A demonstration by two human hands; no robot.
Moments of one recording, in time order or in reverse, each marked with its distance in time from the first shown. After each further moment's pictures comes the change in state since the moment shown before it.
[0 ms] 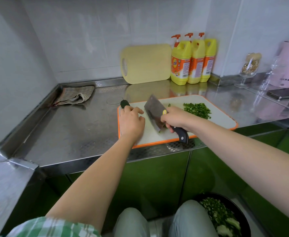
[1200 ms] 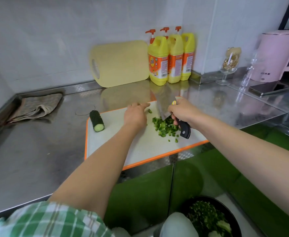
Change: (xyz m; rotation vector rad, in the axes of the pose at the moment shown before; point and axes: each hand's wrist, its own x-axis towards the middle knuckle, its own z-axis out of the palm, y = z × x) left_hand 0.087 0.067 0.084 0.142 -0.323 0.206; right_hand 0.051 0.053 -0.082 0.266 0.256 0.094
